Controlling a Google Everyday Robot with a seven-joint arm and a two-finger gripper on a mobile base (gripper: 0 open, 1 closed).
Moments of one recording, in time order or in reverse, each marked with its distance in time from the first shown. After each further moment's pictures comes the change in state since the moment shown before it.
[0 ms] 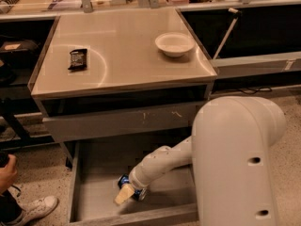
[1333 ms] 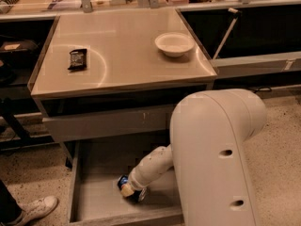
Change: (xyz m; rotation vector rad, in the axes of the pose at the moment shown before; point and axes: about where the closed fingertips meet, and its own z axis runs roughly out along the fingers) arm 0.006 -0.004 0.013 0.029 0.037 0.005
